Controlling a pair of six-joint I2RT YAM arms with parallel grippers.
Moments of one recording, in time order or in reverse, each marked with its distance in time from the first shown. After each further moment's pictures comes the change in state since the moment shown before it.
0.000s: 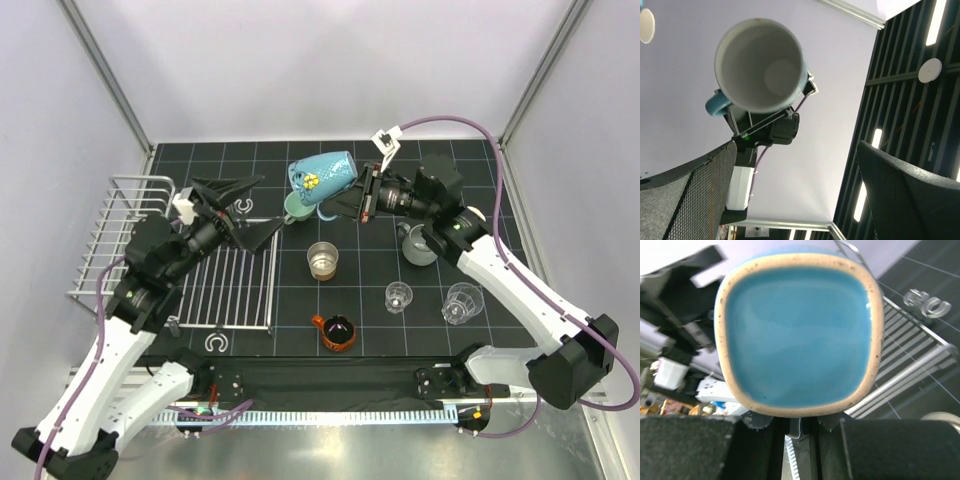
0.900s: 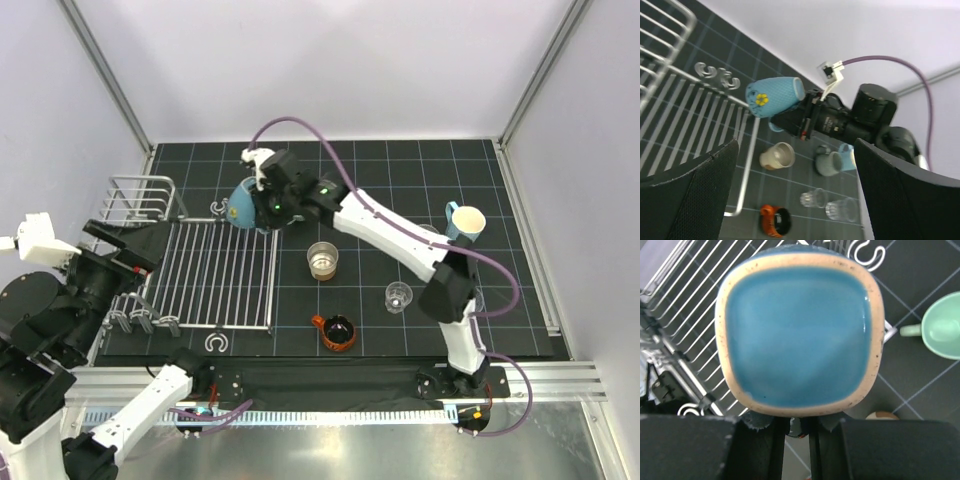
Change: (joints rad) left arm 0.015 -0.123 0.630 -0.938 -0.612 1.099; right arm 0.354 0.751 0.853 -0.794 0.625 -0.432
